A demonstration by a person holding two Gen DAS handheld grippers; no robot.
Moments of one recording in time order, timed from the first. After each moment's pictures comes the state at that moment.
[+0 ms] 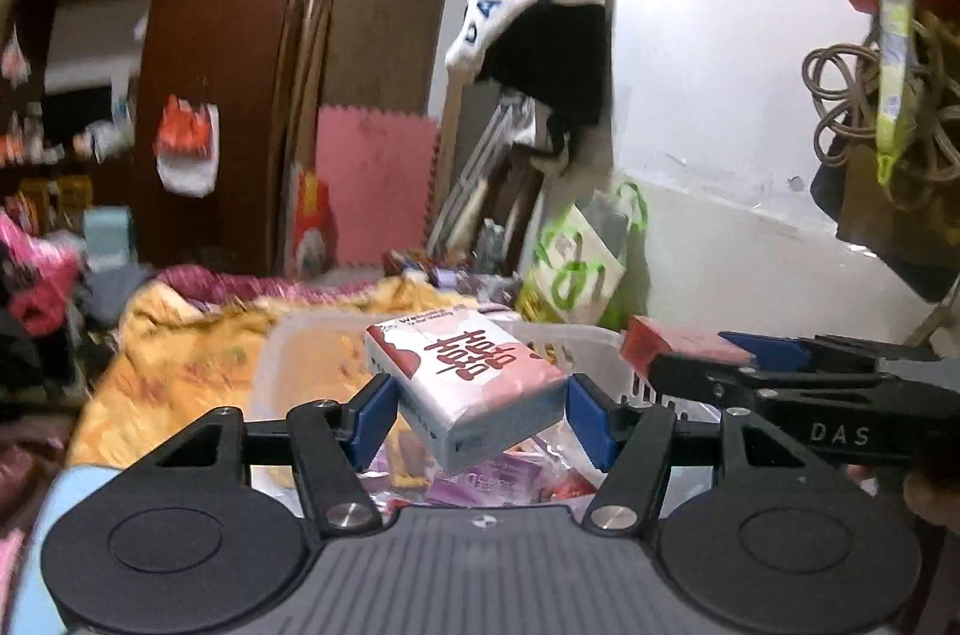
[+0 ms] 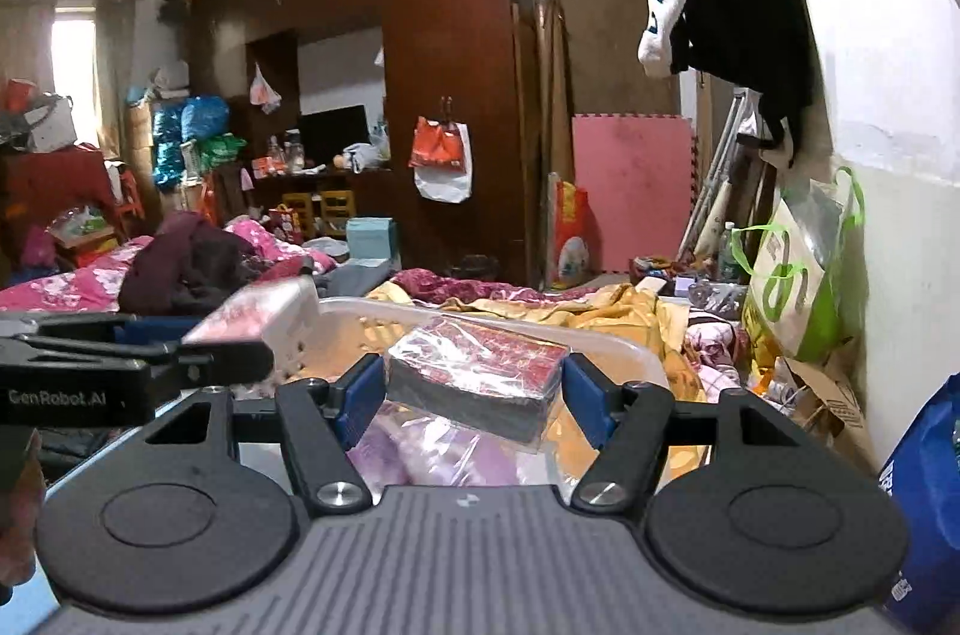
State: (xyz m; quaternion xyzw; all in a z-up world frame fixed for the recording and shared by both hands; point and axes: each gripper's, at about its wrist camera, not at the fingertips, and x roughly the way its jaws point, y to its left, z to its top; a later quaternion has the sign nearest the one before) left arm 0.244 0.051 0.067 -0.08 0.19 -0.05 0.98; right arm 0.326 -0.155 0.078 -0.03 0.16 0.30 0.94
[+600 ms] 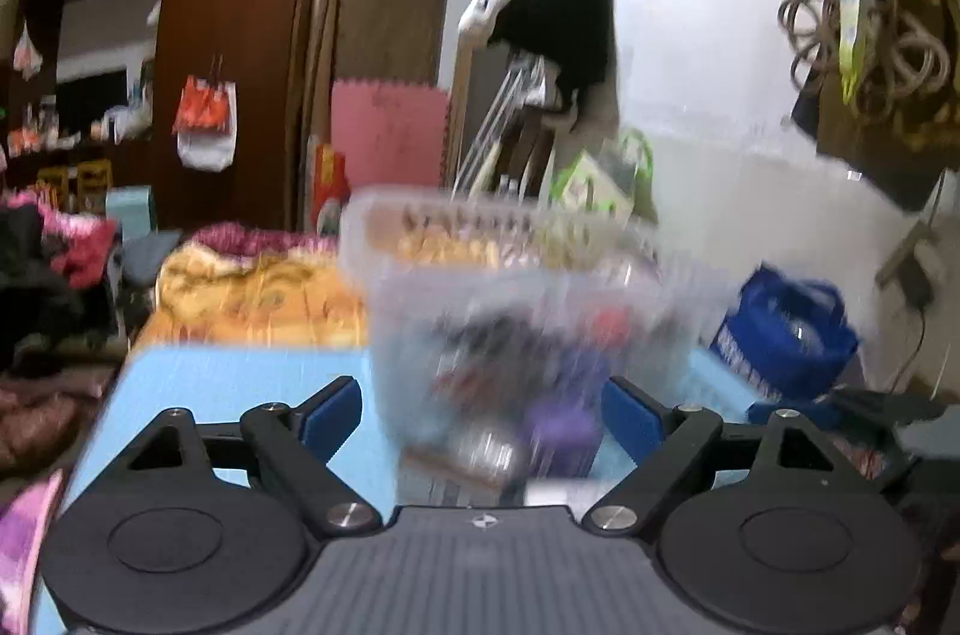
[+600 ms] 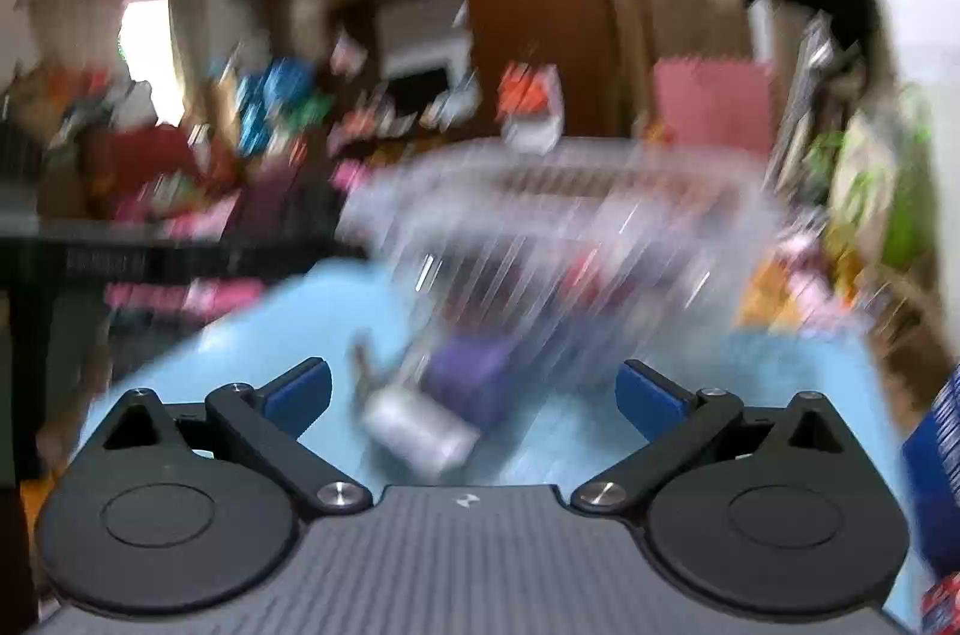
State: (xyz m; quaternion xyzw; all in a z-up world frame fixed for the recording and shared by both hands) left arm 0.137 0.072 0.009 -0.06 0.22 -0.03 0.97; right arm 0.208 -0.164 -0.023 -0.04 0.24 0.41 0.88
